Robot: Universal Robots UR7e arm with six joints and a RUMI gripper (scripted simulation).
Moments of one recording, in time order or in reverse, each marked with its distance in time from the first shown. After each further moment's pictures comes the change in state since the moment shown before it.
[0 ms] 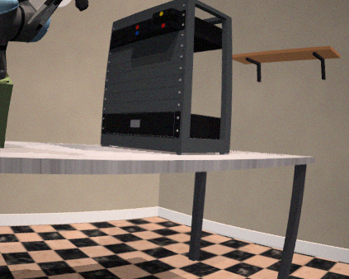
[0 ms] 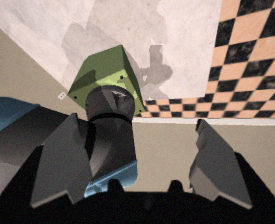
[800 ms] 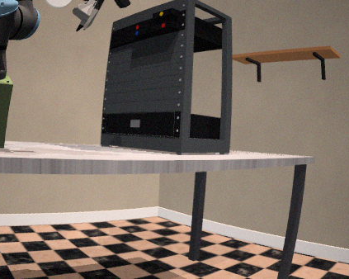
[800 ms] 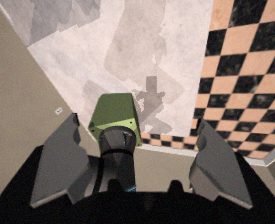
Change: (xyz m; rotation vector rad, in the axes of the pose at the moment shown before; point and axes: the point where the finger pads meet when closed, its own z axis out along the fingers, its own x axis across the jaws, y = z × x) arm -0.049 -0.120 -0.069 0.208 -0.002 -0.162
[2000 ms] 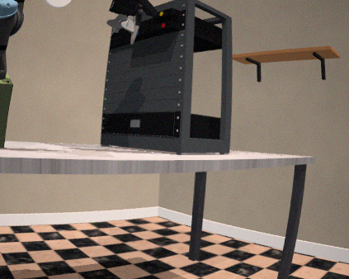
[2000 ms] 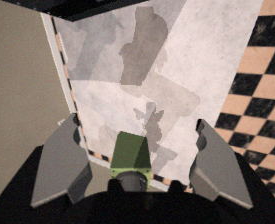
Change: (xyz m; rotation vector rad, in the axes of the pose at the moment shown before) arm -0.137 -0.161 -0.030 0.190 -0.077 -0.212
